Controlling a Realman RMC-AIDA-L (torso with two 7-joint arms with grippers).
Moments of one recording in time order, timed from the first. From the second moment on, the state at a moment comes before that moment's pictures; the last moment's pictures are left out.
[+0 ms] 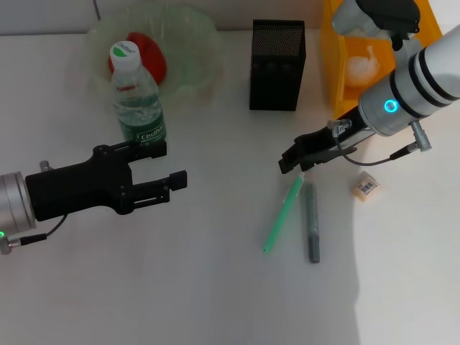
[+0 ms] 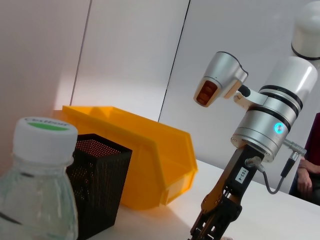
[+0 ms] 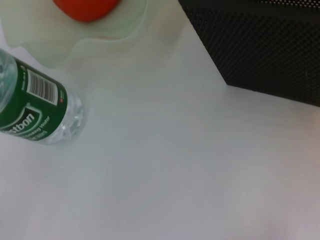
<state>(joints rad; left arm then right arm) -0.42 -1.97 1.10 0.42 1.48 1.48 -1.16 0.91 2.08 -1.13 -0.64 -2.48 -1.24 2.73</state>
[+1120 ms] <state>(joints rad) -0.42 -1.98 1.10 0.42 1.48 1.49 -1.16 0.87 2.08 -1.13 -0.70 -2.48 -1.29 2.74</state>
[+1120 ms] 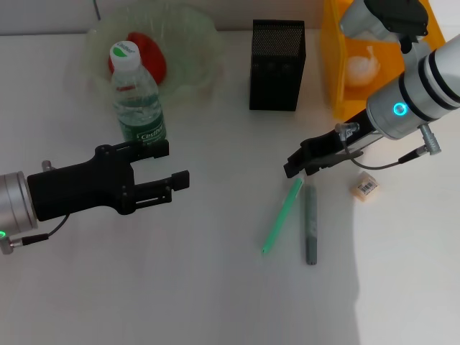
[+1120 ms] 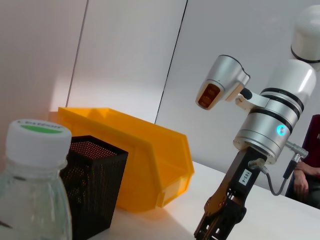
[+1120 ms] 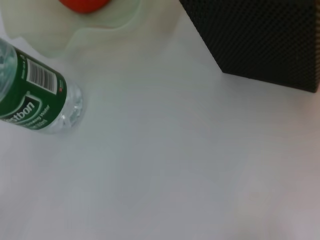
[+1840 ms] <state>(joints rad) -0.41 -1.98 1.10 0.42 1.48 1.49 -1.16 0.88 2.08 -1.15 -0.71 -2.48 -1.29 2.74</state>
